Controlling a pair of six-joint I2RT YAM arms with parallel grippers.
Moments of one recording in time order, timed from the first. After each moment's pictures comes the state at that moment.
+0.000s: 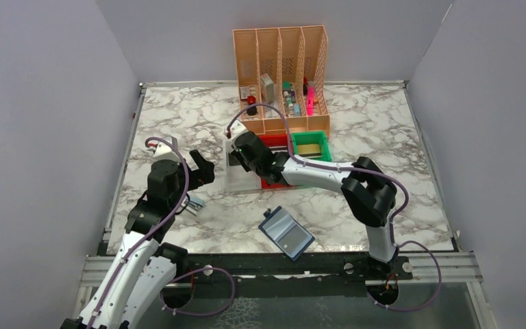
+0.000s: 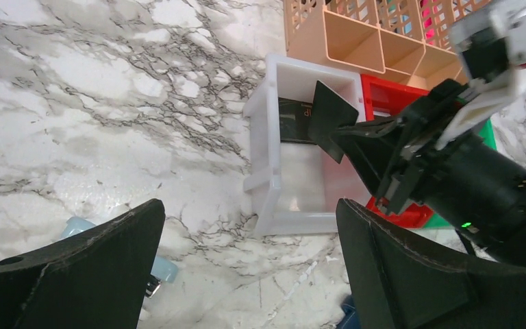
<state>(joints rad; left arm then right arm) -0.31 0.60 0.61 -0.40 -0.15 -0.52 0.96 1.96 1.41 -0.02 0.32 0.03</state>
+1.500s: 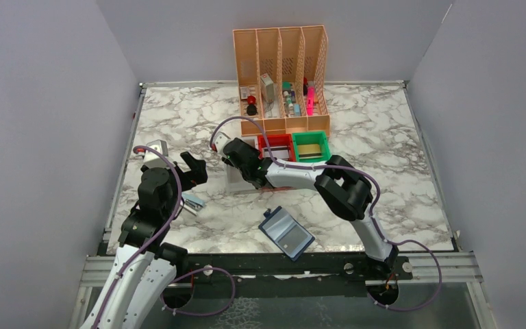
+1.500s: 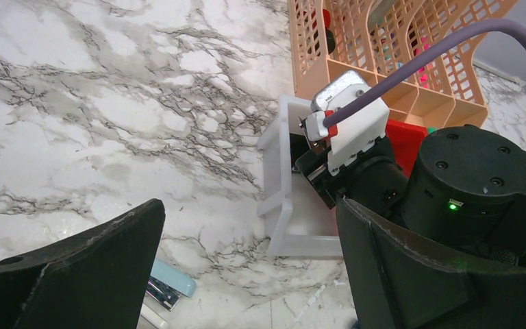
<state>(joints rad) -0.30 0.49 0.61 -0.41 -0.23 -0.47 0.99 2.20 1.54 0.06 0.54 -0.39</state>
